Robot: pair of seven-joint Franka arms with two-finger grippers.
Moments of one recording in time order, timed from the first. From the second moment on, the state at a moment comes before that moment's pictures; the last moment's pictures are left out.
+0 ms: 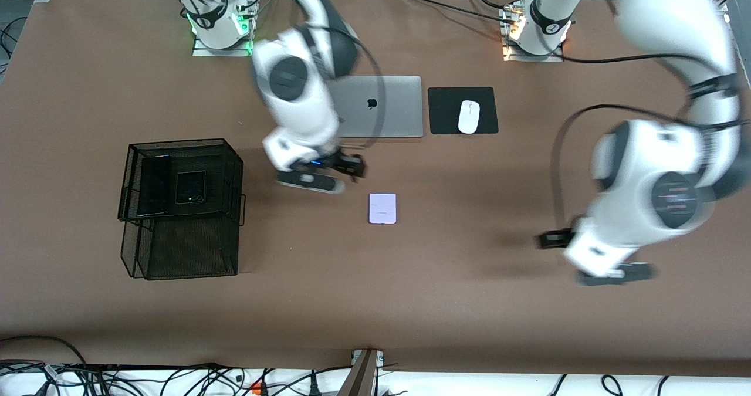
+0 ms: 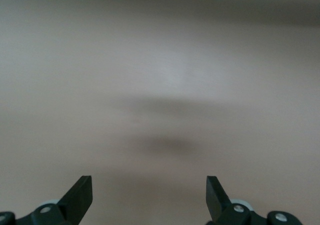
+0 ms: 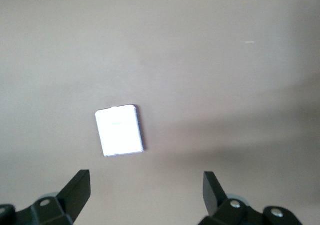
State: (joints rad) left arm -0.10 0.67 -0.01 -1.07 0.07 1.72 -0.25; right arm 1.08 0.70 -0.53 -1.39 0.37 2.15 0.66
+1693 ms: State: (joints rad) left arm 0.23 0.23 -0.16 -1.23 0.00 1.48 0.09; right arm 1.09 1.06 -0.45 -1.31 0.37 2.60 0.57
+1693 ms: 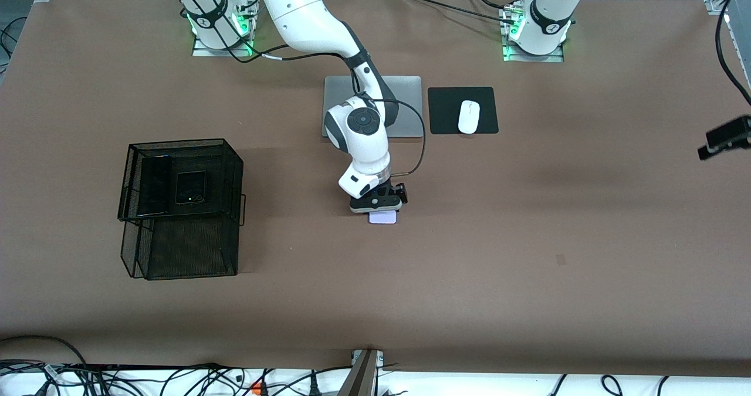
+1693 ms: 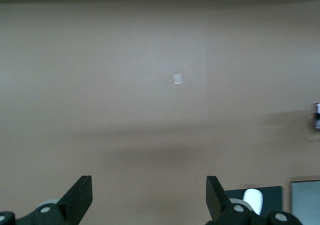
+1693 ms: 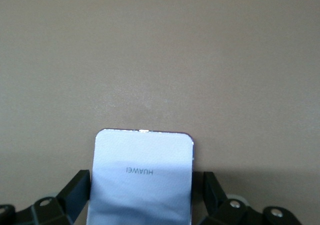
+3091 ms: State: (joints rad) left arm 0.18 0.01 -0.18 -1.53 0.00 1.57 0.10; right arm 0.86 0.64 -0.74 -1.26 0.35 1.94 0.24
